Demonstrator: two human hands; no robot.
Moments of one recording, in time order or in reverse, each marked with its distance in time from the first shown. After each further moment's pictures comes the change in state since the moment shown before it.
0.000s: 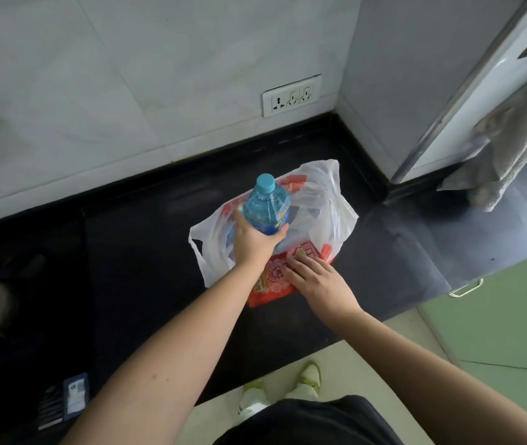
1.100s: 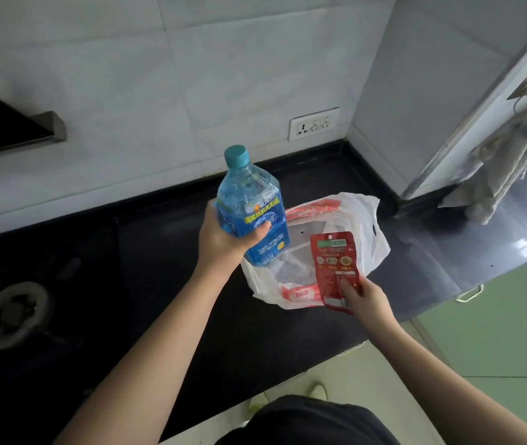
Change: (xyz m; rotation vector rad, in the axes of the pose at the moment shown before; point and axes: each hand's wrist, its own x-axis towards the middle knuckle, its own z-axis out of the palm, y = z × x) left_hand 0.000 -0.013 -0.178 -0.577 -0.200 0.252; right_hand -0.013 -0.062 -0.039 1.027 0.136 1.101
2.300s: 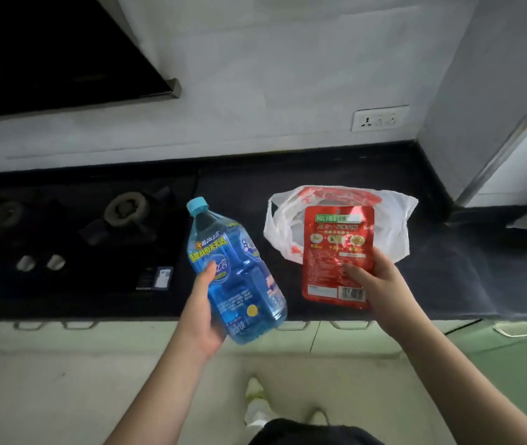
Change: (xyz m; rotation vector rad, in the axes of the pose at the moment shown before) left_hand -0.260 0.062 0.042 -0.679 0.387 -0.523; right_hand -0.081 -0.024 -0.085 0.262 -0.532 -0.158
